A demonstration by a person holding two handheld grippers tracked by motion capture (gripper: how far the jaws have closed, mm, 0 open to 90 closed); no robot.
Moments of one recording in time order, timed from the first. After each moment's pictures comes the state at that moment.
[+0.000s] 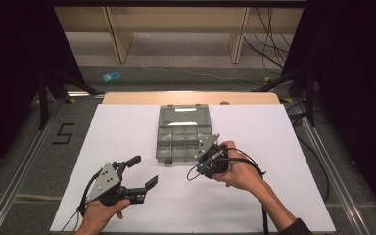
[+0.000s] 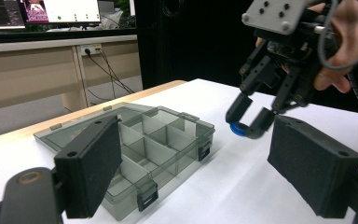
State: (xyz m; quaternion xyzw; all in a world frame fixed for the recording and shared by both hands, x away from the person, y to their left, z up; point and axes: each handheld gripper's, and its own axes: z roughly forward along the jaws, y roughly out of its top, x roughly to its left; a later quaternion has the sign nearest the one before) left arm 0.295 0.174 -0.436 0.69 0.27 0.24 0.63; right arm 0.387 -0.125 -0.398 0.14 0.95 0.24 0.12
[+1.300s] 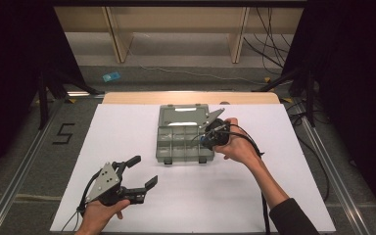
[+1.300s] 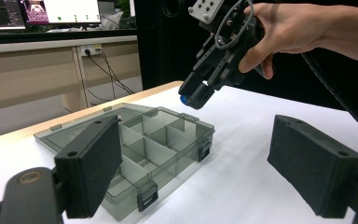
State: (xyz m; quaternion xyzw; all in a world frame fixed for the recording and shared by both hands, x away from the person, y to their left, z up) left arm 0.294 0.174 -0.435 0.68 0.27 0.24 0.63; right arm 0.460 -0.136 -0.396 0.19 0.93 0.26 0.17
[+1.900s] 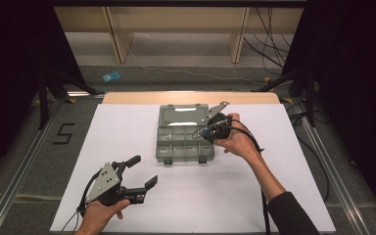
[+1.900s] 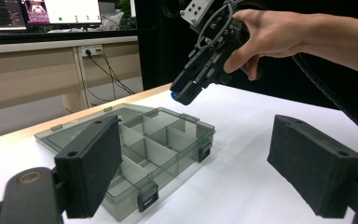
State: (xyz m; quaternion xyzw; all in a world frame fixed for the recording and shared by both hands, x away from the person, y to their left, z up) left arm 0.294 0.175 -0.435 0.68 0.27 0.24 0.63; right arm 0.483 -0.142 -0.401 0.22 0.92 0.27 0.18
